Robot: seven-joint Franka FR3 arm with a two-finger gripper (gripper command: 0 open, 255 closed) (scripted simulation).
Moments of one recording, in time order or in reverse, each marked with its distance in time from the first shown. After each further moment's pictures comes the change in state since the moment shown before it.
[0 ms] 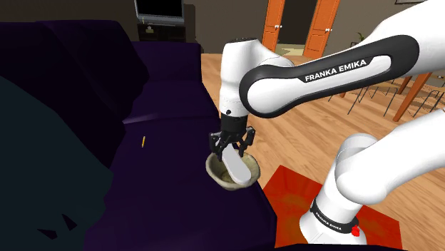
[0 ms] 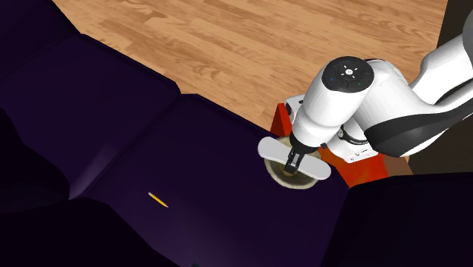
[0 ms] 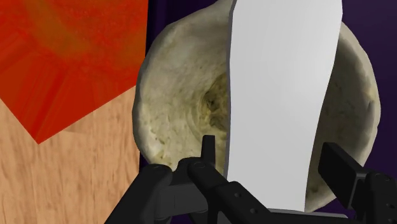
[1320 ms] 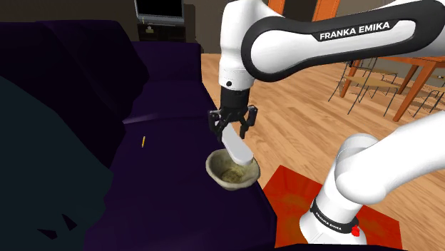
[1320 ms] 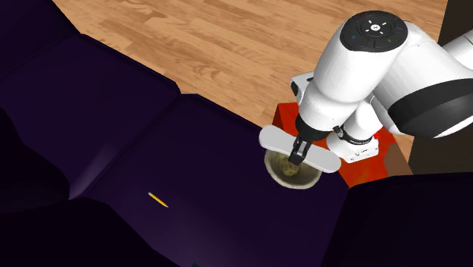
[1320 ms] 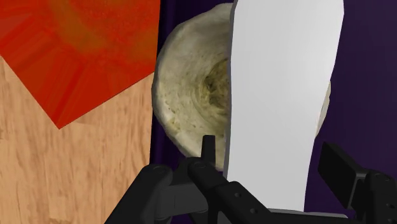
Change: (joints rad) arm -0.012 -0.024 -0.034 0.167 -0.029 -0.190 0.004
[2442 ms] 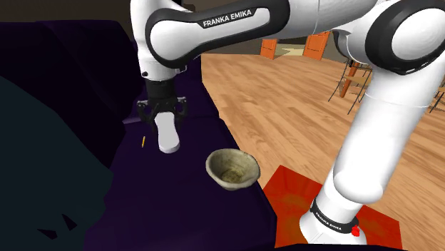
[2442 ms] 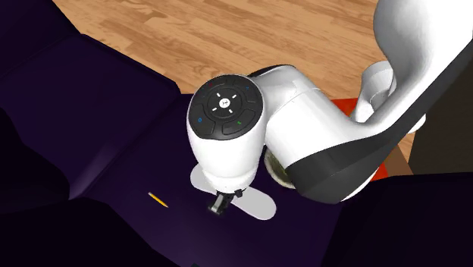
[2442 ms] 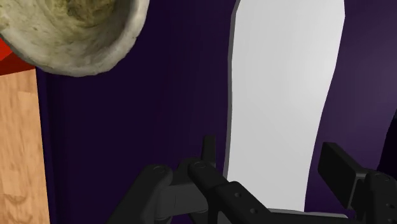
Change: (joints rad) arm -0.045 0.695 0.152 0.629 -0.242 0.030 0.236
